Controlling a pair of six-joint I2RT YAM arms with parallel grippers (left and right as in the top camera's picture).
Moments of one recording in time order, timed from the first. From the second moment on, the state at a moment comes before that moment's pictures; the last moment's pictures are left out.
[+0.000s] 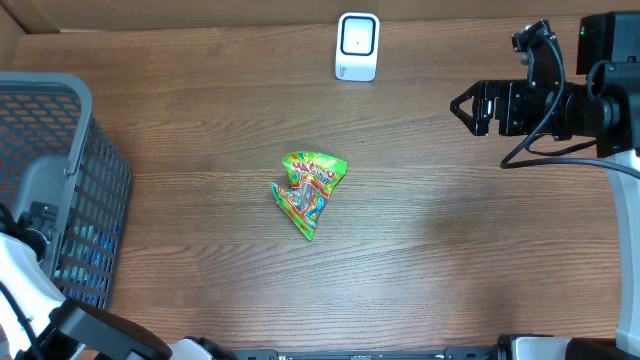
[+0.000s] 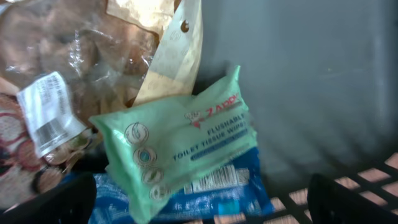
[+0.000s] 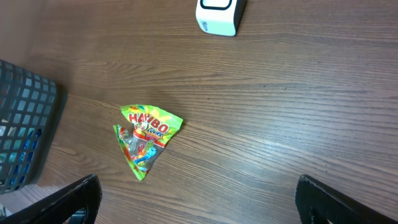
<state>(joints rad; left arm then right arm) 0.95 1.54 1.18 -0.83 0.01 -0.39 0.00 1.51 1.79 -1.26 -0.50 -0.01</state>
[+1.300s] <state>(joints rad) 0.95 1.55 1.55 -1.07 0.04 -0.50 0.00 1.51 1.79 -1.28 -0.50 -0.01</state>
